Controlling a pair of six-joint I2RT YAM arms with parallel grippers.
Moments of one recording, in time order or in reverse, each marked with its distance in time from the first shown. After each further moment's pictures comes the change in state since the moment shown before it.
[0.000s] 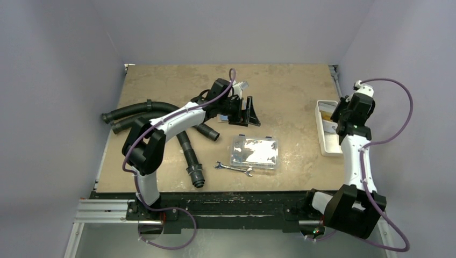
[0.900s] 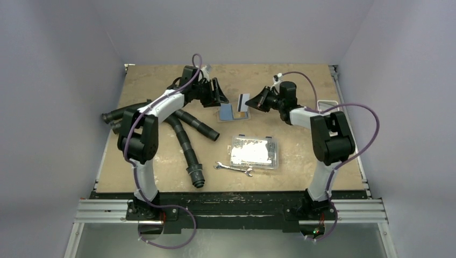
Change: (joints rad) left arm 0.315 0.054 0.038 -0.019 -0.073 0.033; right arm 0.560 0.713 0.122 0.676 -0.623 0.764
